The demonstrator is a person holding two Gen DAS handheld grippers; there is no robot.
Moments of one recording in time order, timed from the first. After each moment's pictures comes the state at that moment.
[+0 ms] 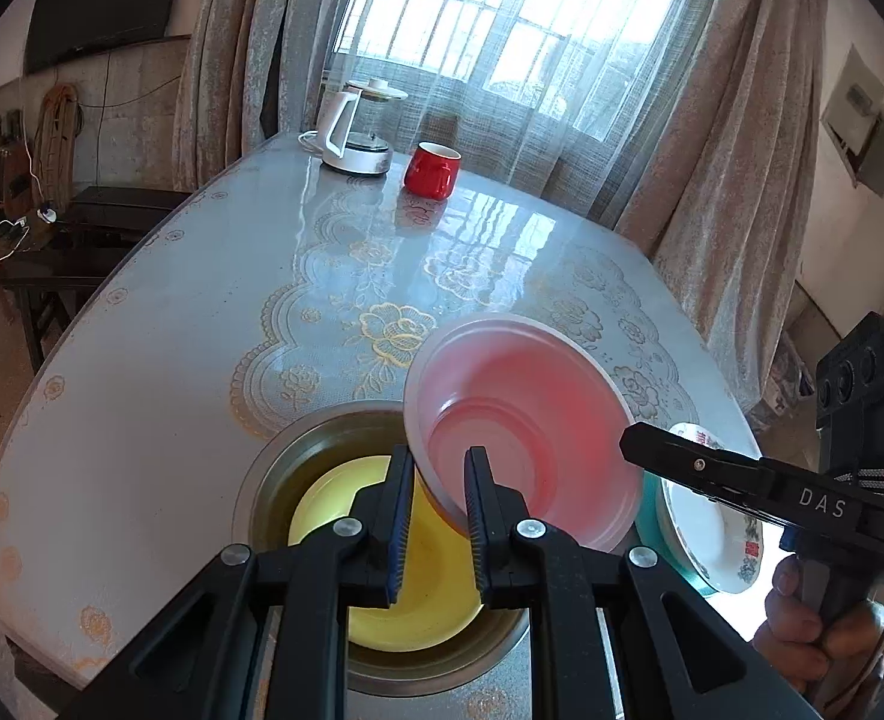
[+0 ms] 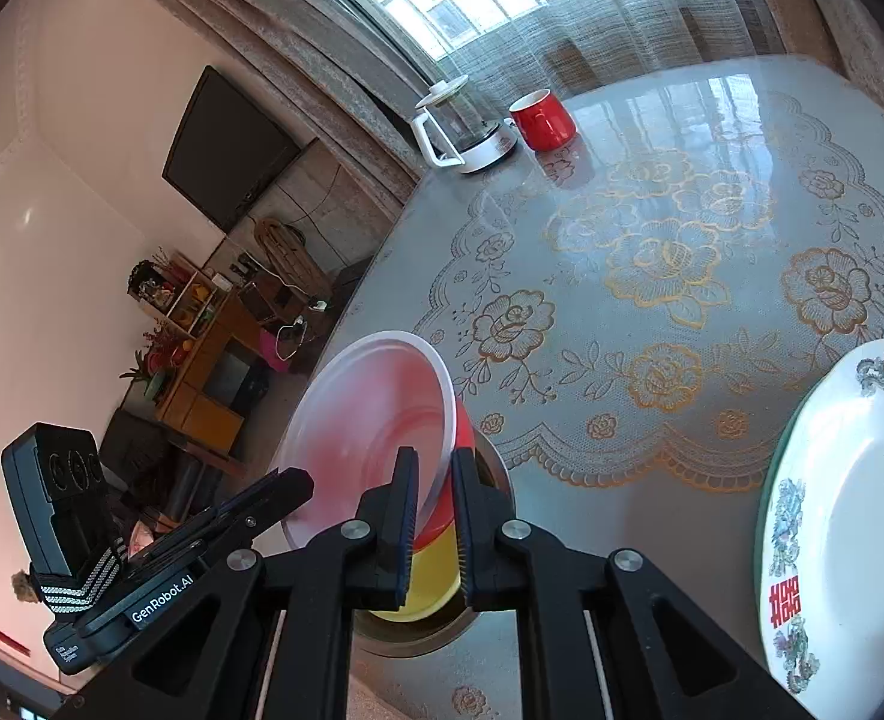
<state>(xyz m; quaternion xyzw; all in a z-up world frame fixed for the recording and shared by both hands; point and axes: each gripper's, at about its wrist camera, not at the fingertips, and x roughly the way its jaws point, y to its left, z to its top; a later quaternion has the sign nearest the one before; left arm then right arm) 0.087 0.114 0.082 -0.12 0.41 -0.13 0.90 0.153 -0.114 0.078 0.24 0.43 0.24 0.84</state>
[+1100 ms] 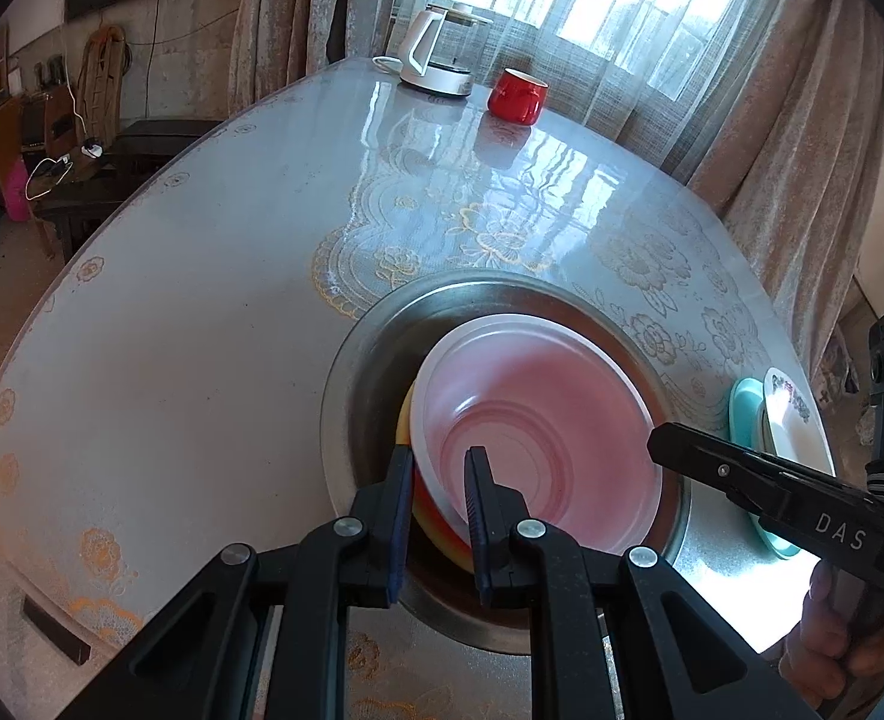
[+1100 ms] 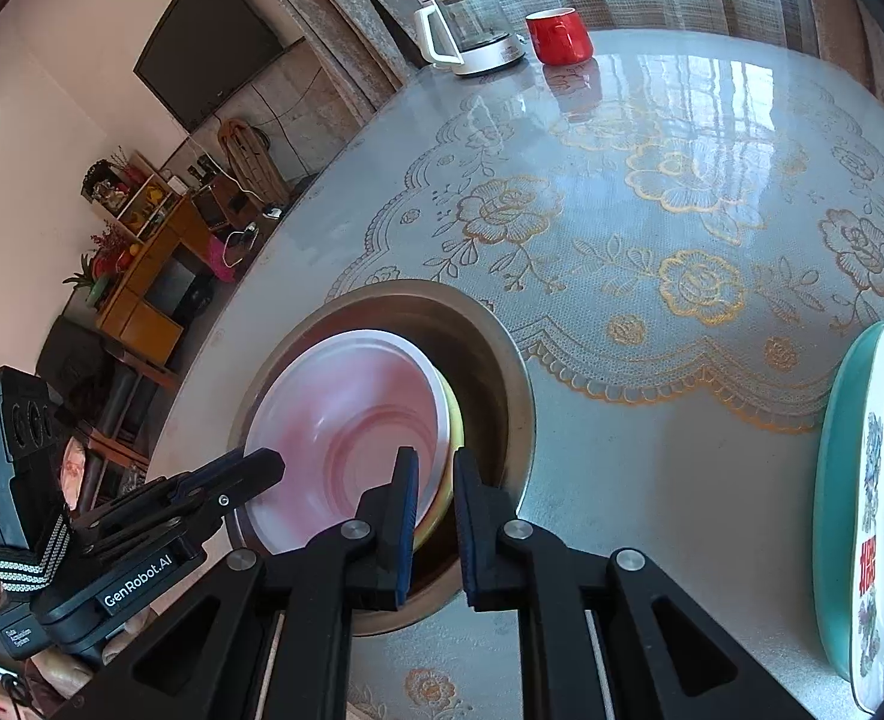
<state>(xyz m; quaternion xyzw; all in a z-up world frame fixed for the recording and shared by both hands) 0.082 0.141 0.008 -0.12 0.47 -0.08 0.87 0.148 -0.057 0.023 0.13 0.50 0.22 0.83</state>
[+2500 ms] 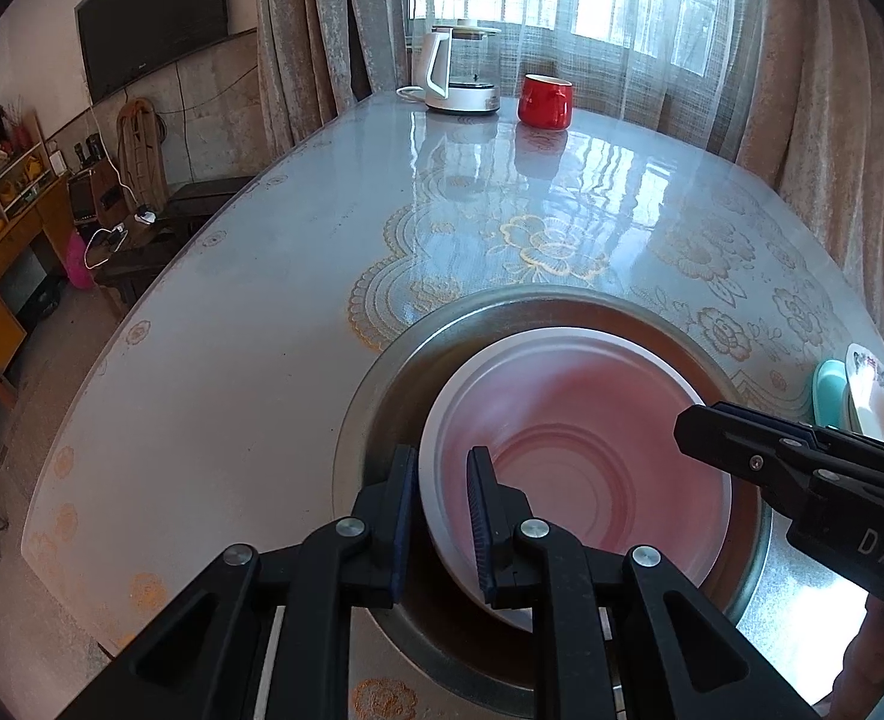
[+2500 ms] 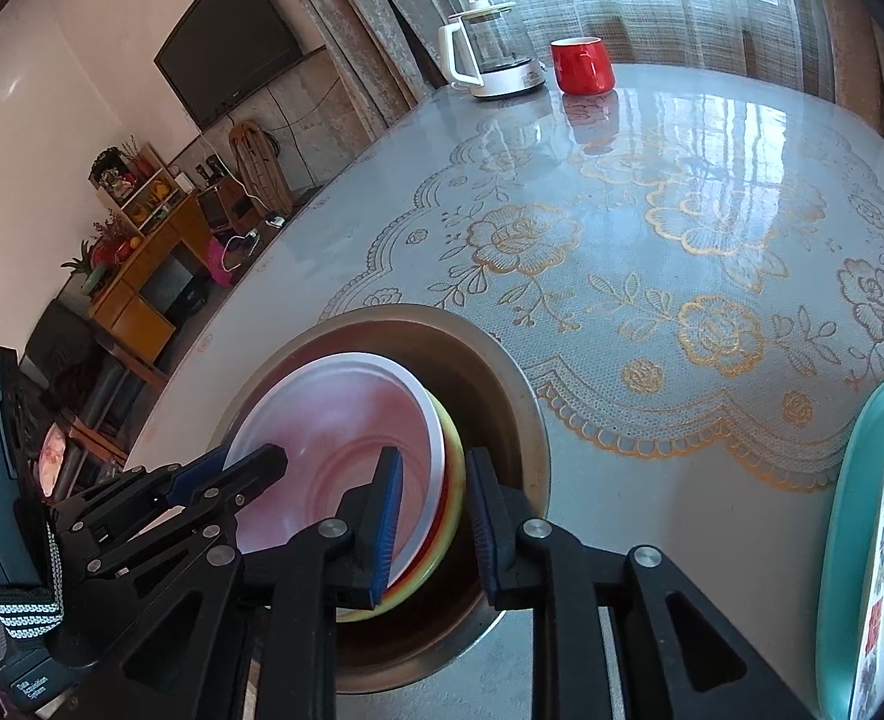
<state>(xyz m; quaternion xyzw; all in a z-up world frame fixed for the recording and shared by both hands) 0.091 0.119 -0.001 -0.01 0.44 0.00 0.90 0.155 -0.046 0.018 0.11 0.47 0.22 0.85</state>
